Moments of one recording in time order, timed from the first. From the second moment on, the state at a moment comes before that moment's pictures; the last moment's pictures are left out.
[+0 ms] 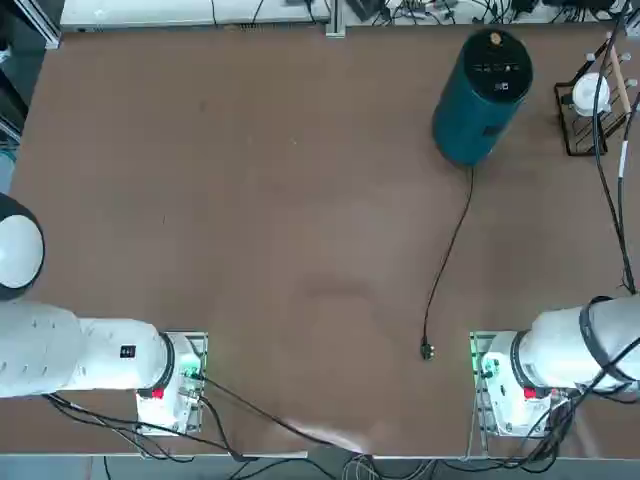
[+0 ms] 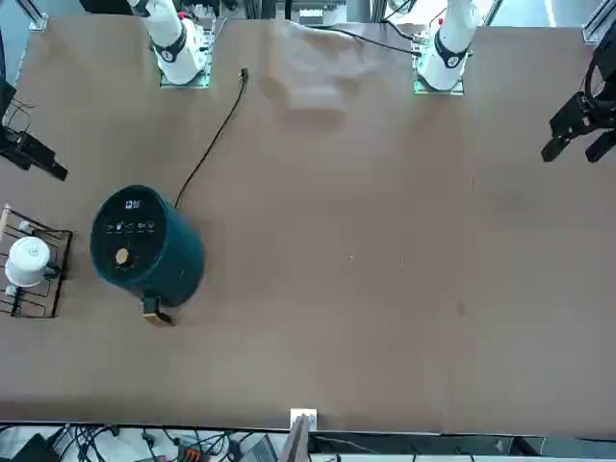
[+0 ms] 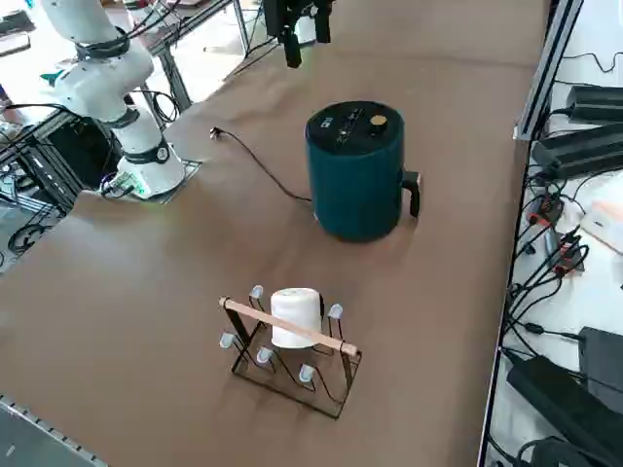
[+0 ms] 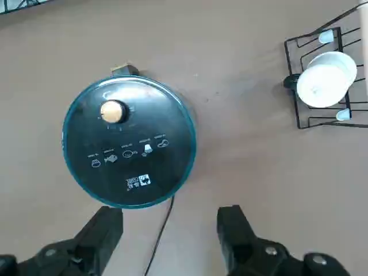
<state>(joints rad) -0.11 0.07 0.06 -1.48 0.03 1.56 0.18</state>
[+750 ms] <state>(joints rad) -0.11 0.07 0.06 -1.48 0.03 1.56 0.18</state>
